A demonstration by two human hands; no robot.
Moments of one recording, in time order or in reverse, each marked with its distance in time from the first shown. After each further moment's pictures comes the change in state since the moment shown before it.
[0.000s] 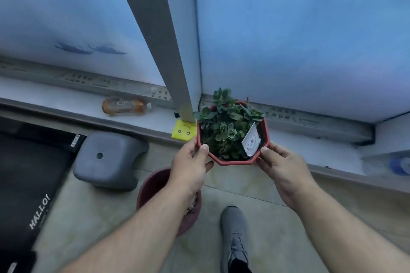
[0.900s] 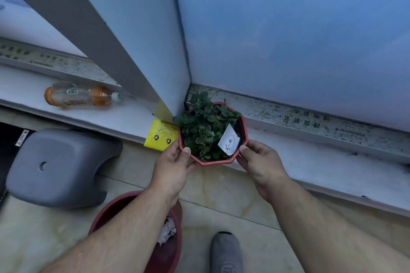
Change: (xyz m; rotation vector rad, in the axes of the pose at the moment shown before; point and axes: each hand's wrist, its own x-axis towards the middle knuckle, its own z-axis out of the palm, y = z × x) left_hand 0.196 -0.110 0.004 -0.003 0.103 -0.123; right_hand 0.213 0.088 0.023 -0.186 -0.017 0.148
